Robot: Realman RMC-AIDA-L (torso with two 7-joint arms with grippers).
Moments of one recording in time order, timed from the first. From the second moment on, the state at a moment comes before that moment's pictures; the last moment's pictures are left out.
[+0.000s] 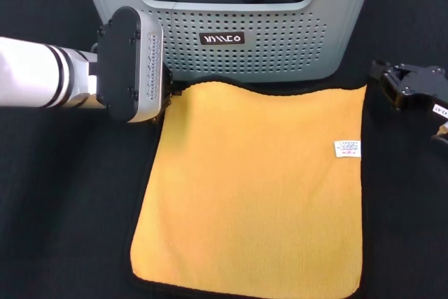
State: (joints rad) left arm -0.39 -2.10 1.49 1.22 2.39 0.94 -1.32; right arm 0.45 2.02 -1.28 -0.40 2.14 1.11 -2.08
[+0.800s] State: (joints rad) left arm -0.23 -2.10 1.62 1.22 2.33 0.64 -1.33; right arm 0.46 2.03 -1.28 -0.36 2.20 1.16 -2.08
